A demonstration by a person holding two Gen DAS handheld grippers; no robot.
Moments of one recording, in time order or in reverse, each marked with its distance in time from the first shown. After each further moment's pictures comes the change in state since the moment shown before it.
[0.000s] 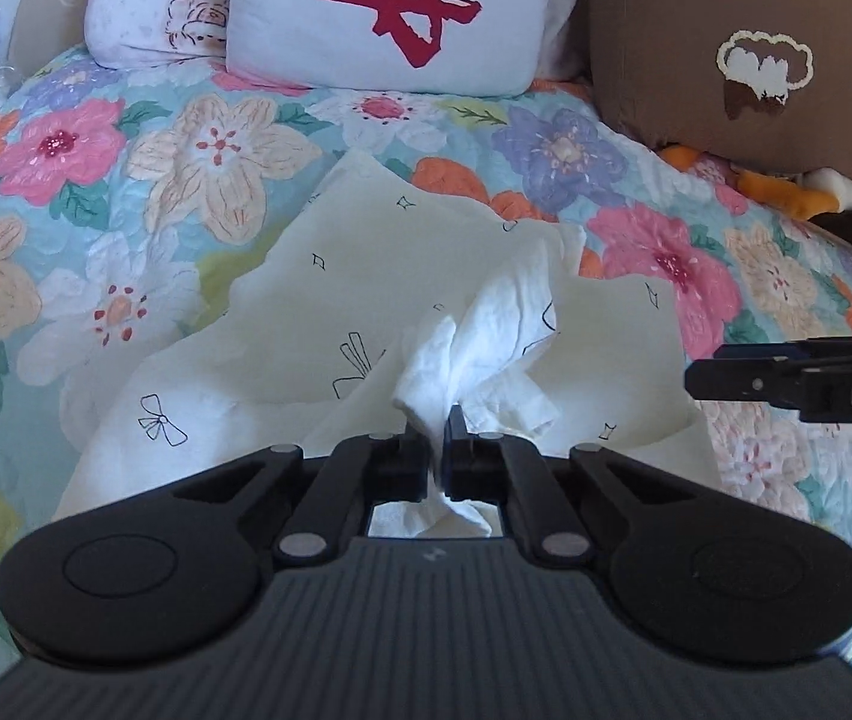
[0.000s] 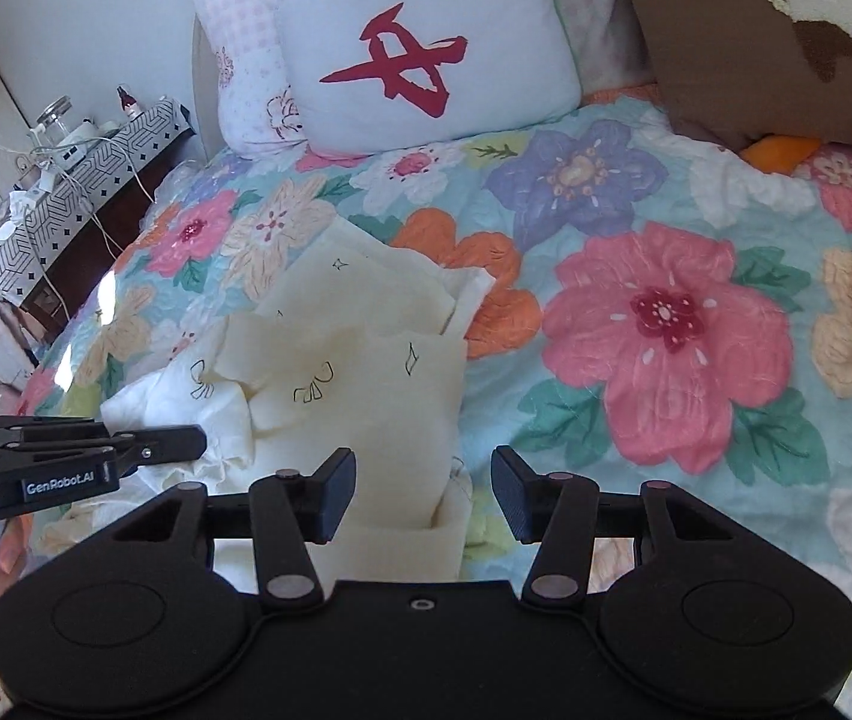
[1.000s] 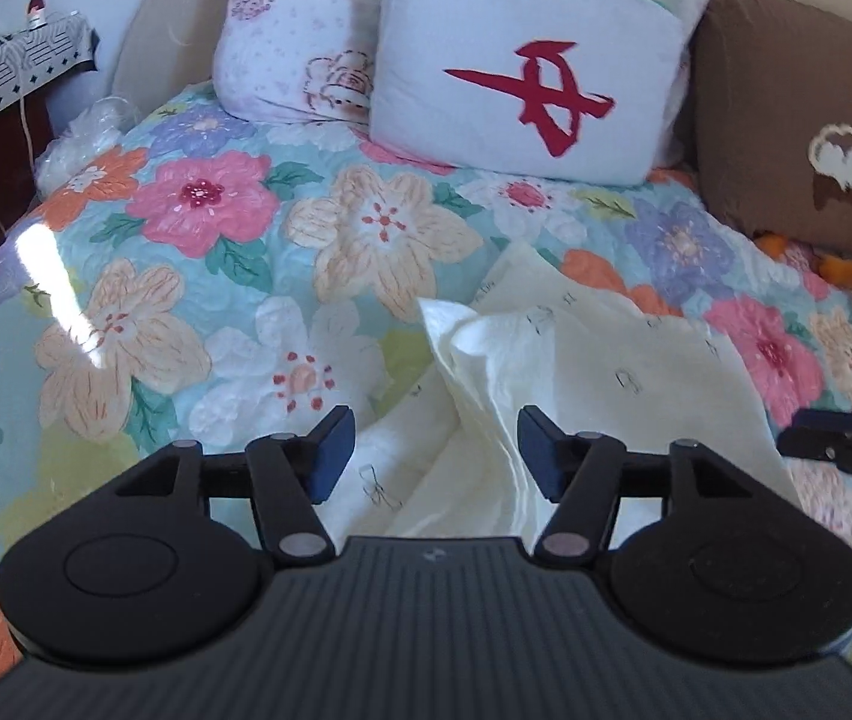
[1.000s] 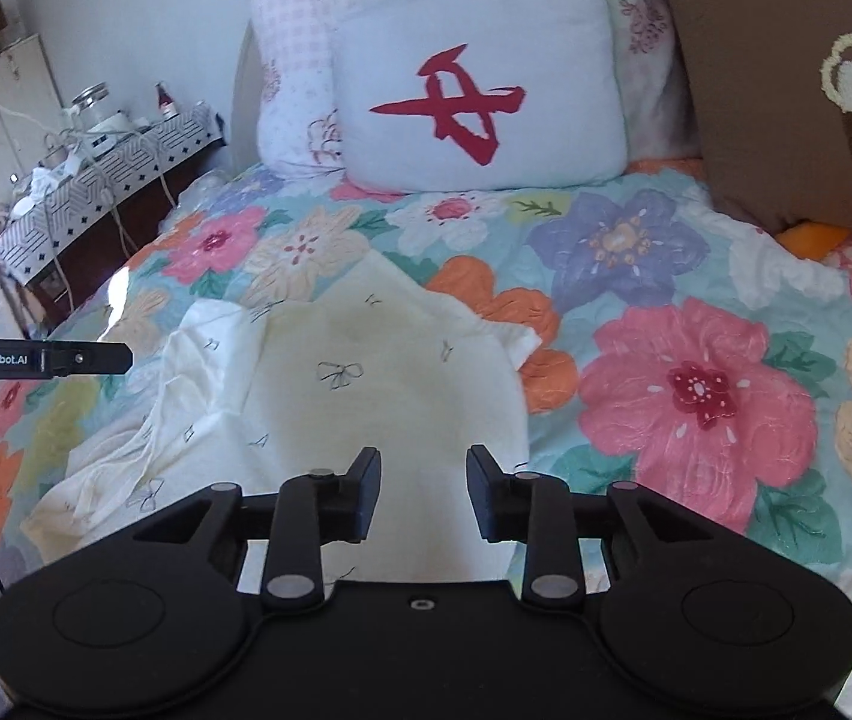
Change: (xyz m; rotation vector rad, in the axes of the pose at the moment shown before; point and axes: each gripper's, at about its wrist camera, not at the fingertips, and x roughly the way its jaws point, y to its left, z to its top) left arm -0.050 0.064 0.011 -0.030 -0.088 0.130; right arm -0.001 0.033 -0.006 -0.146 -0.088 -0.011
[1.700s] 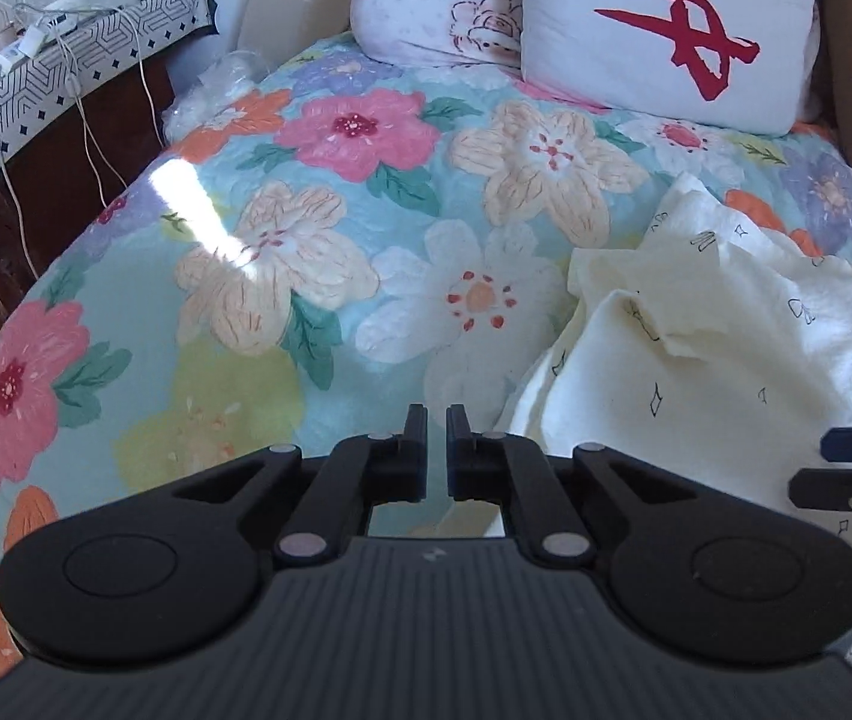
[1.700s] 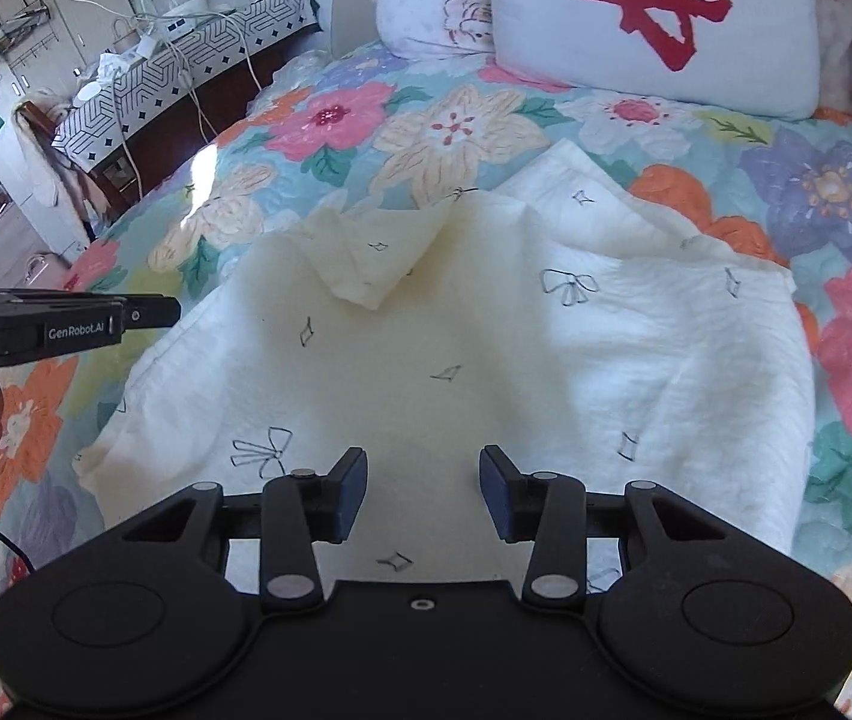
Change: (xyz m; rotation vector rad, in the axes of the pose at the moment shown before) left arm 0.015 0.047 -0.034 -0.097 0.074 0.270; right arm 0.072 0.084 0.000 -0.099 0.203 0.122
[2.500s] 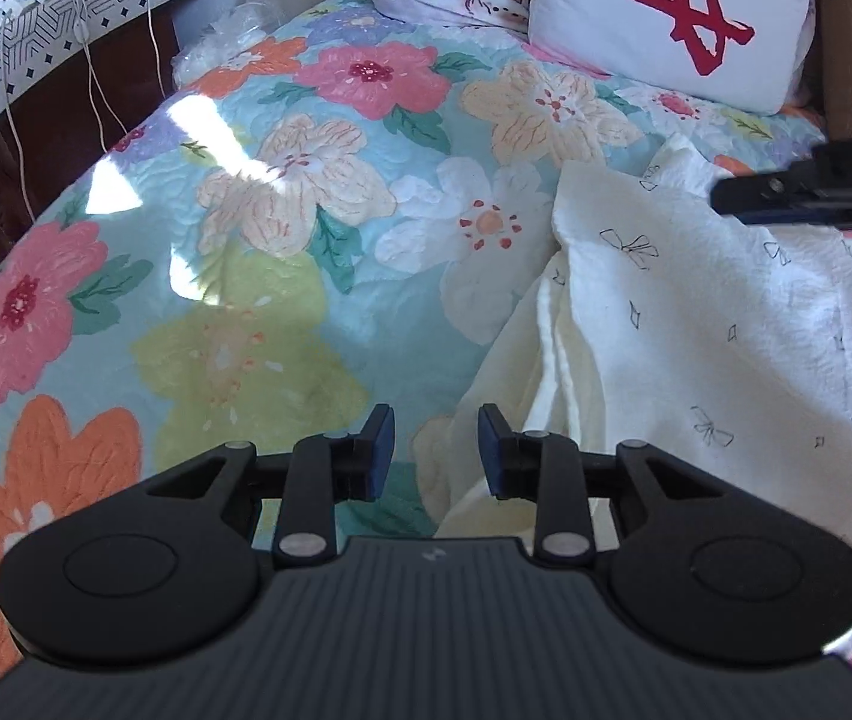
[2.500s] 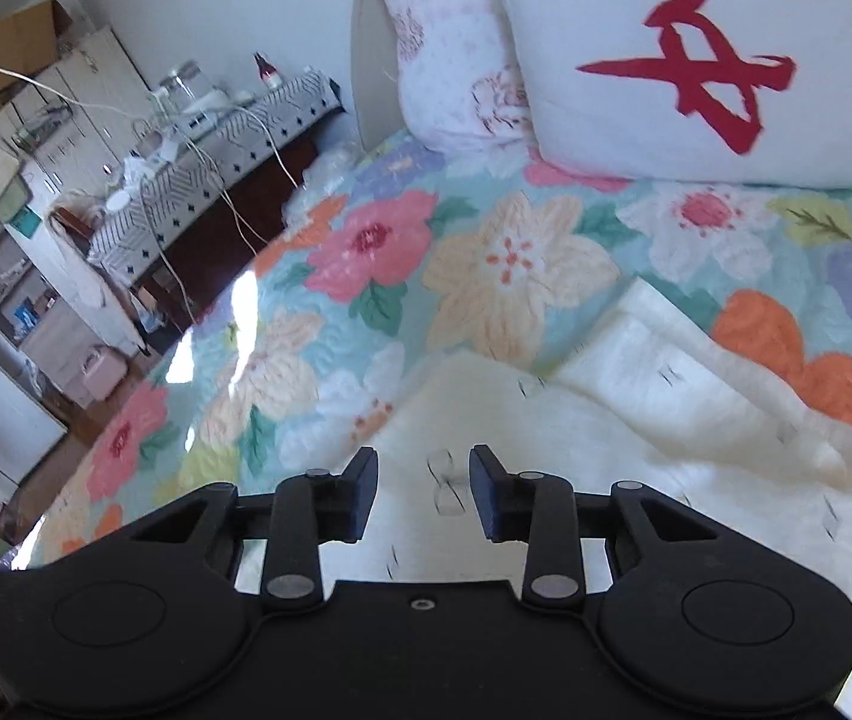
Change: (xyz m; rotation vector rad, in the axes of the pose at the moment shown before) left arm -0.028 0.022 -0.032 -0.026 0.044 -0.024; right arm -0.002 -0.003 0.067 0.103 -0.105 0.102
